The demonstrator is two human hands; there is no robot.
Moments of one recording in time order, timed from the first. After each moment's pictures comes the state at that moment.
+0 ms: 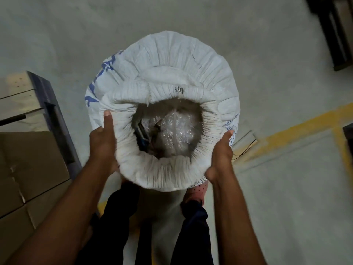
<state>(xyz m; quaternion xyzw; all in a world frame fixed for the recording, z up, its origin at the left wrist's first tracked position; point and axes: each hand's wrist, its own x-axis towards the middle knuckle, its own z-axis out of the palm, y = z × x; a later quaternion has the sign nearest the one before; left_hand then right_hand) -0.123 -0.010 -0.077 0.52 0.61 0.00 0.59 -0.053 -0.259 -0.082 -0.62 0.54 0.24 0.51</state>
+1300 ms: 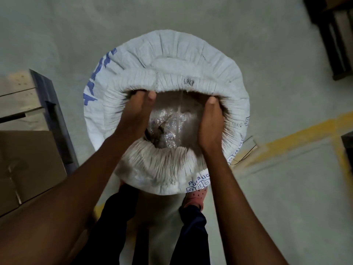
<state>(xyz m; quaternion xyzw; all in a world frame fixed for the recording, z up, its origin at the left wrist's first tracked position) -0.053 -0.022 -0.098 0.82 0.27 -0.05 0.50 -0.013 -0.207 -0.081 -0.84 0.05 0.06 0.53</state>
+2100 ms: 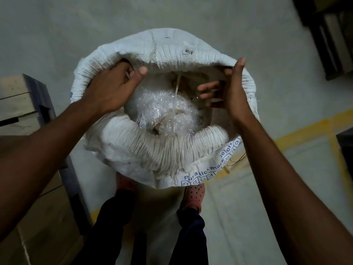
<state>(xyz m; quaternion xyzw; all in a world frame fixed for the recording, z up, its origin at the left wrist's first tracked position) -0.009 0.039 -0.071 0.93 0.13 -0.10 0.32 0.080 -0.241 -0.048 -0.77 0.10 0.26 0.58</state>
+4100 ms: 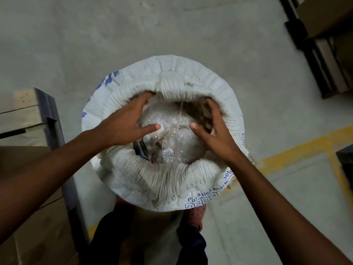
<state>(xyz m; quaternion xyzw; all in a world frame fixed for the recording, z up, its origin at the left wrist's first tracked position) -0.039 0.027 -0.078 0.90 0.03 -0.16 0.39 0.022 -0.249 -0.063 -0.80 -0.10 0.28 0.52</state>
